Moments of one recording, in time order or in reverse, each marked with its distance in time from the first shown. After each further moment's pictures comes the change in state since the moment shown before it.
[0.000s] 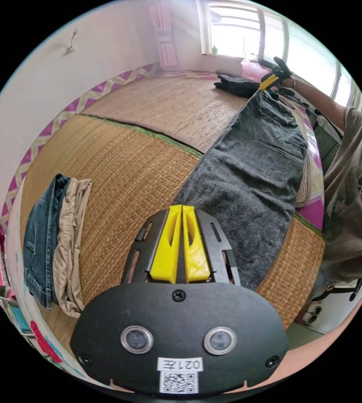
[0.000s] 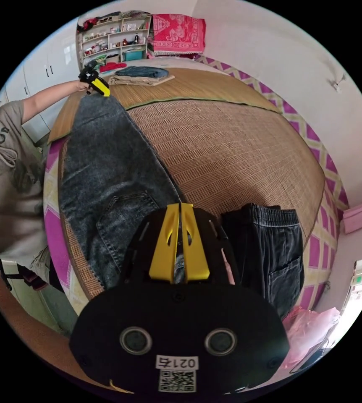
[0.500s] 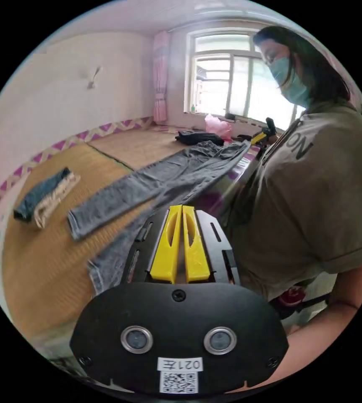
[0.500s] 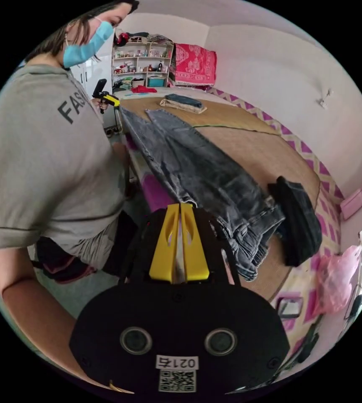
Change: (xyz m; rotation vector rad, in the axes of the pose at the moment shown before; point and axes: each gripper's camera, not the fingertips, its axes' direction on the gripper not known) left arm 0.268 0.271 -0.197 0.385 0.107 -0.128; right arm -0.252 0.238 -0.116 0.169 -0.049 0.033
